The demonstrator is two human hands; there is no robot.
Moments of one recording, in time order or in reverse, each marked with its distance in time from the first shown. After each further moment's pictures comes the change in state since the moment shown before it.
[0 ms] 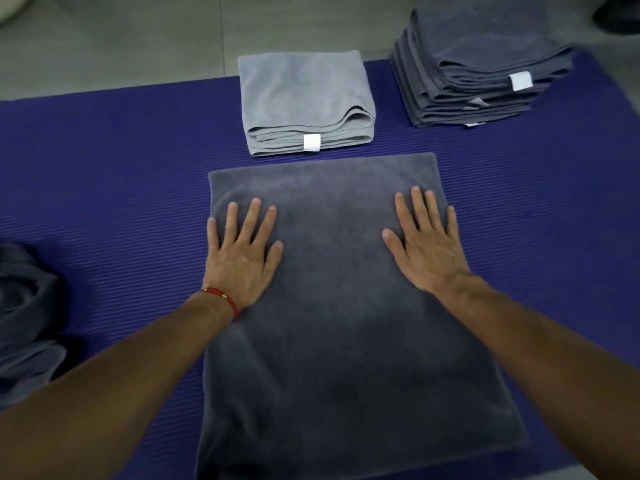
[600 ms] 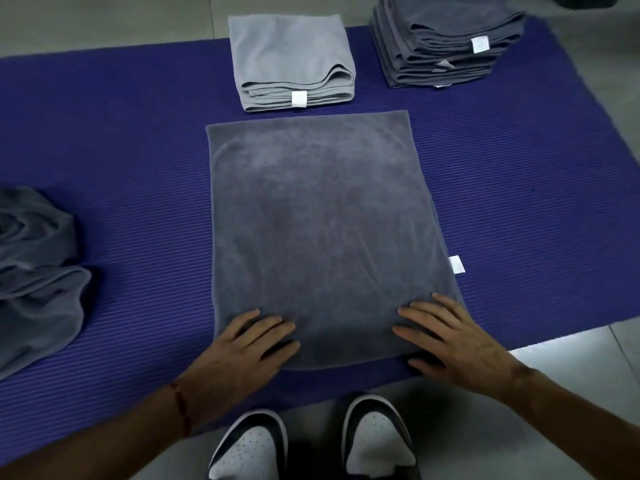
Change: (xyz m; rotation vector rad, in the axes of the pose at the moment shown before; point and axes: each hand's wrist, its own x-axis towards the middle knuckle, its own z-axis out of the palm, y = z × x) left_hand -0.237 0.020 0.007 0.110 0.035 0.833; right_hand -0.256 0.058 0.039 -0.022 0.095 -0.754
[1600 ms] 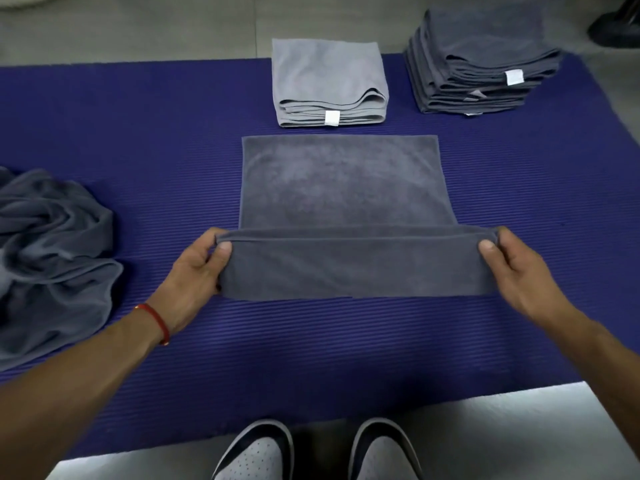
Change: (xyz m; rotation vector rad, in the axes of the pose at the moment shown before) left_hand 0.014 -0.099 -0.057 -1.460 0.513 -1.017; right_hand 0.077 0.073 -0.099 0.709 0.273 0.846
